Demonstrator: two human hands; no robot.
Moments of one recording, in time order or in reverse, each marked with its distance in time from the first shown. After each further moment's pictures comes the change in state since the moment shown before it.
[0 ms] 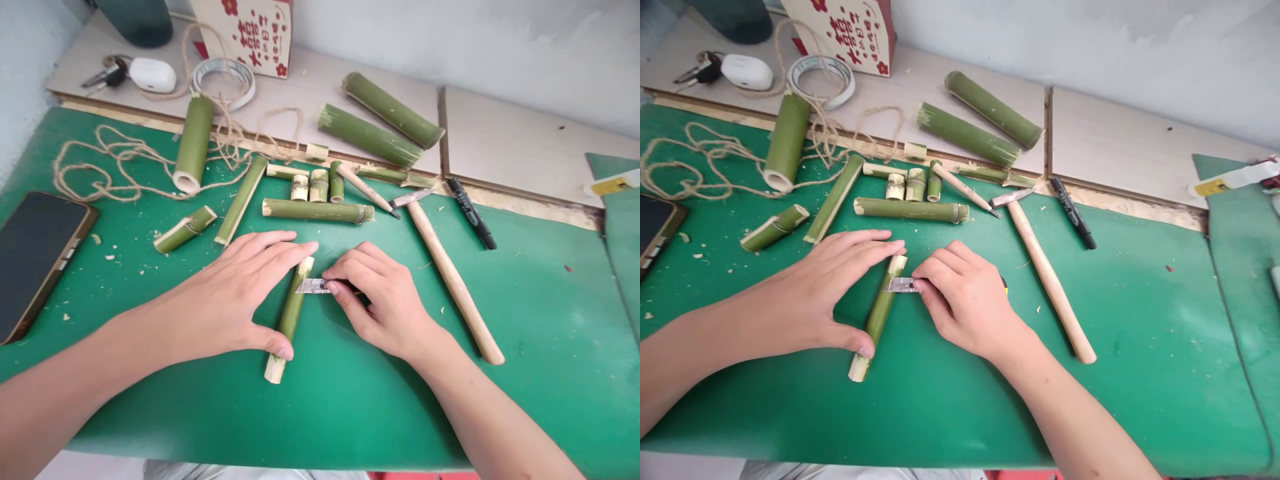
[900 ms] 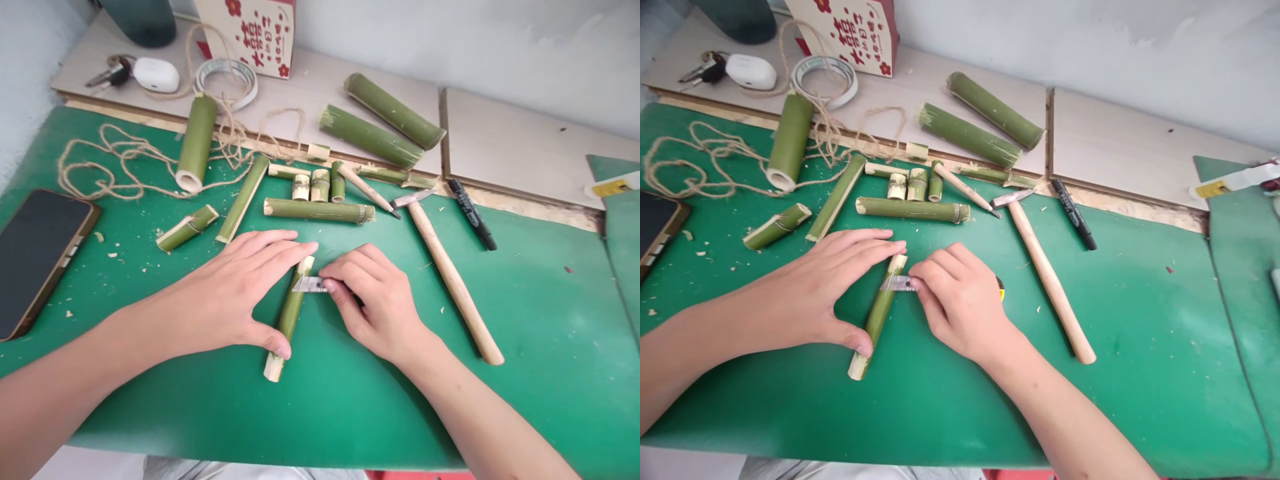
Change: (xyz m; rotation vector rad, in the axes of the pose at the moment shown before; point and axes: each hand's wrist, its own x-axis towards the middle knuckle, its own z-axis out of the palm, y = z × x) left_hand 0.001 0.001 0.005 0.027 0.059 0.027; right_hand -0.001 -0.006 0.011 -0.030 0.087 -0.014
